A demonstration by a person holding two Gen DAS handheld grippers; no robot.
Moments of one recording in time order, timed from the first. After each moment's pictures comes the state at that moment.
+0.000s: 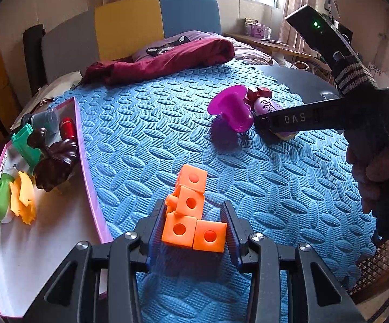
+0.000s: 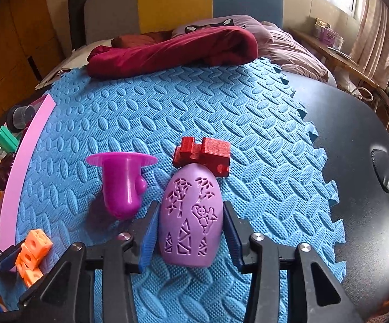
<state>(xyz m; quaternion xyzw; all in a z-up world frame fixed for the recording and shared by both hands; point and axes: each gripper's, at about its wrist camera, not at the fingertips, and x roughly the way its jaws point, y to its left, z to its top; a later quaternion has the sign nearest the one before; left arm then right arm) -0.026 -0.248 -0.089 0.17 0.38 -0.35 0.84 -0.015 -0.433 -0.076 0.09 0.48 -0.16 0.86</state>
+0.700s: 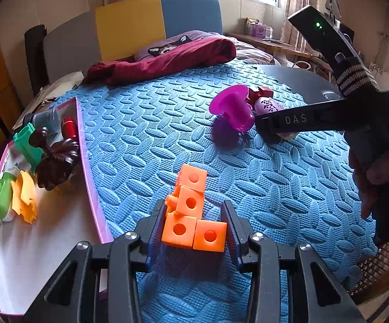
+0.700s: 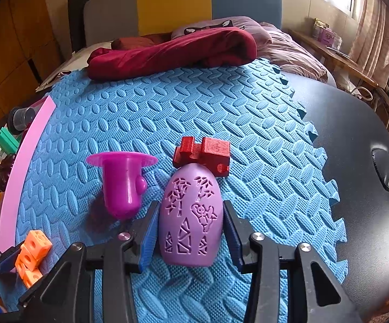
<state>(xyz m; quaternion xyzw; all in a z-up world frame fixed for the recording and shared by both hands) -0.027 -0.249 -0.089 0.17 0.38 -0.34 0.84 -0.016 -0.434 -0.077 0.09 0.47 -0.16 0.86</state>
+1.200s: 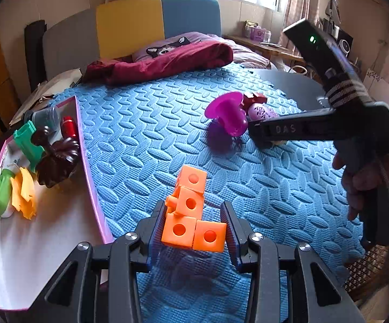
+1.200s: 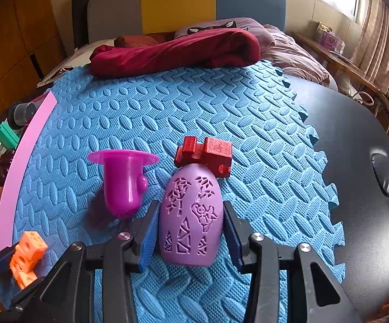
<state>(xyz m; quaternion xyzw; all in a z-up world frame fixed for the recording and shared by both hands) -0.031 -0.244 -0.077 0.15 0.39 -0.36 0.84 -0.016 -0.433 -0.077 0.08 0.48 -0.16 0.86</state>
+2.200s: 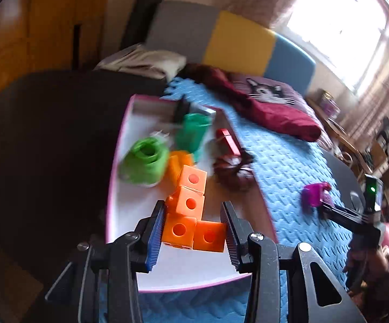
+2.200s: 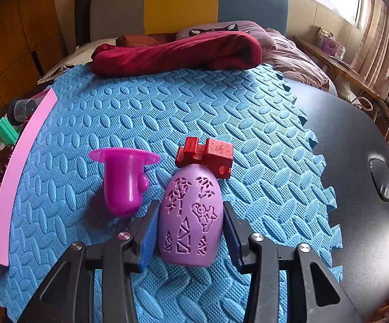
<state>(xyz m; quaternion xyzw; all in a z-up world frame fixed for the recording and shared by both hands) 0.045 -0.051 -0.030 -0.07 0.44 -0.20 0.88 -0.016 -0.430 -0.076 0.07 0.47 -0.16 0.86</state>
